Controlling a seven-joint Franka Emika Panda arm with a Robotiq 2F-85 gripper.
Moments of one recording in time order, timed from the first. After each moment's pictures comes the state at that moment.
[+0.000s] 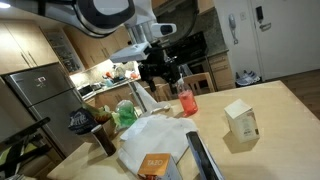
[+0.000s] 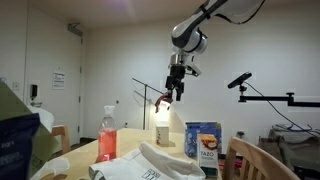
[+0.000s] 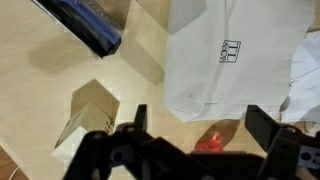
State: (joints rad) arm -0.09 0.36 -0.10 -1.77 0.23 2.14 -0.30
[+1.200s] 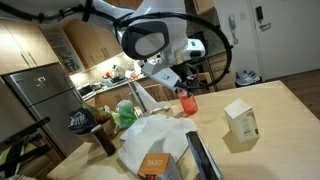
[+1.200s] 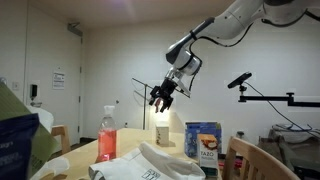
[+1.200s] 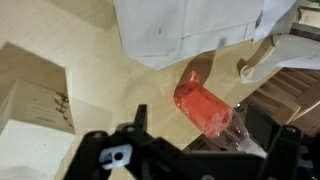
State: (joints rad) arm -0.33 0.61 0.15 -1.61 0.58 2.36 -0.39
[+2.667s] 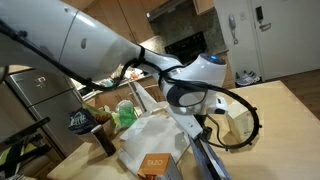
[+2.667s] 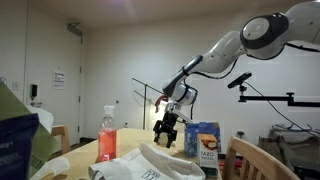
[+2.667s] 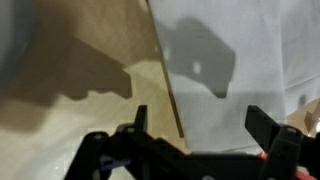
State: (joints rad) arm -0.34 1.01 0.11 -1.33 0.54 2.15 -0.31
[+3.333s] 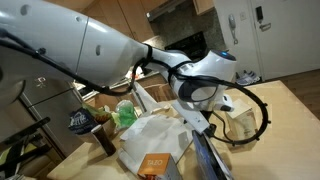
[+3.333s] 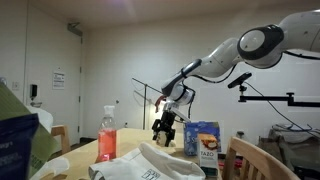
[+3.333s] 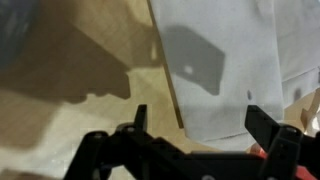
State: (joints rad) arm -0.35 1.11 0.11 -1.13 0.51 2.00 -0.26
